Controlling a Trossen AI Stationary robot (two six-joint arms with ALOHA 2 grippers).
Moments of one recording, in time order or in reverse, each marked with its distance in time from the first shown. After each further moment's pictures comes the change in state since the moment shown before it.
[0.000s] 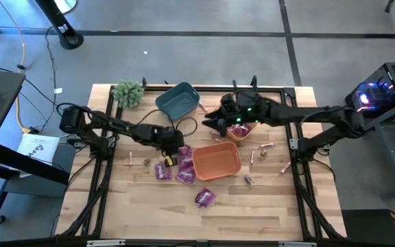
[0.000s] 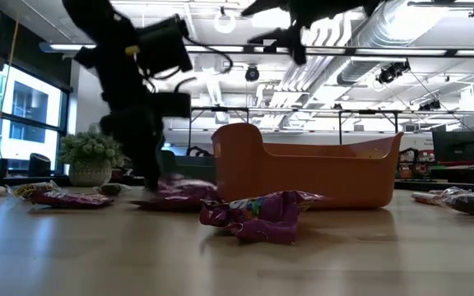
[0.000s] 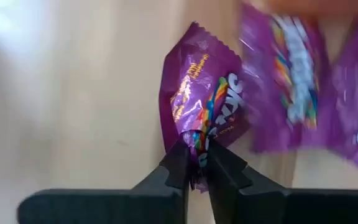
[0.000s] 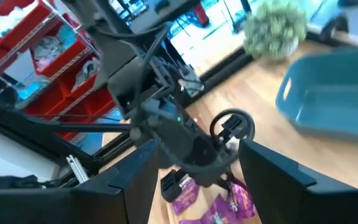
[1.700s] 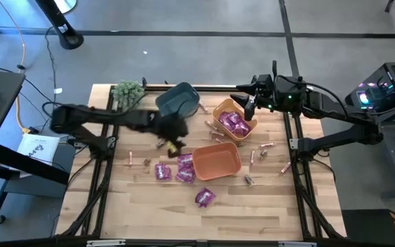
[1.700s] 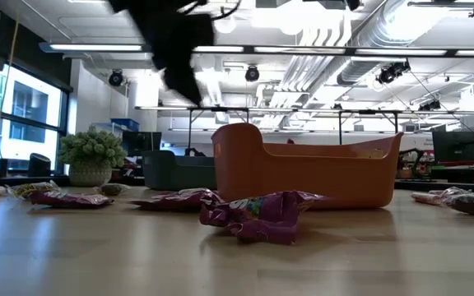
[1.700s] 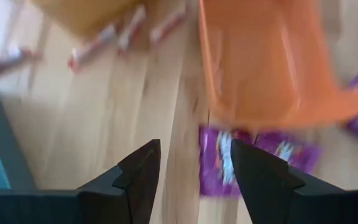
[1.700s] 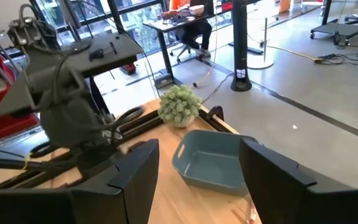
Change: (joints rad) left arm 0.060 -0.121 0.272 -0.219 0.097 0.069; right arm -0.004 -0.278 0.185 -0.411 0.389 -0.296
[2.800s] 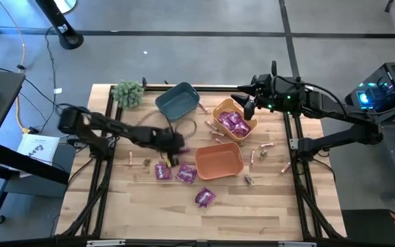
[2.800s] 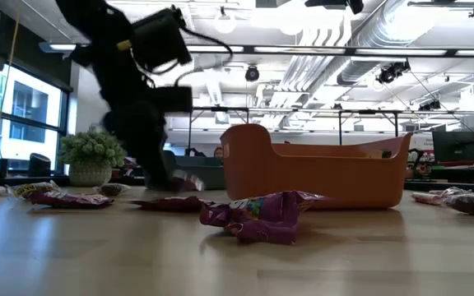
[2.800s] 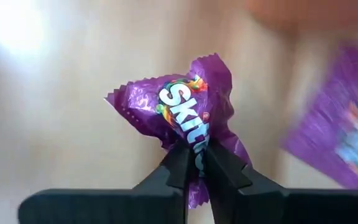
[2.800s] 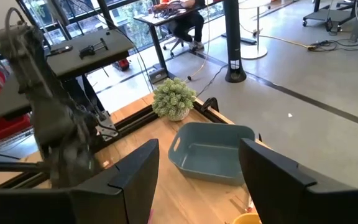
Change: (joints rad) left arm -0.100 0.099 -0.292 0.288 -0.149 -0.113; right arm -0.002 0.000 0.000 -0.038 0.020 0.051
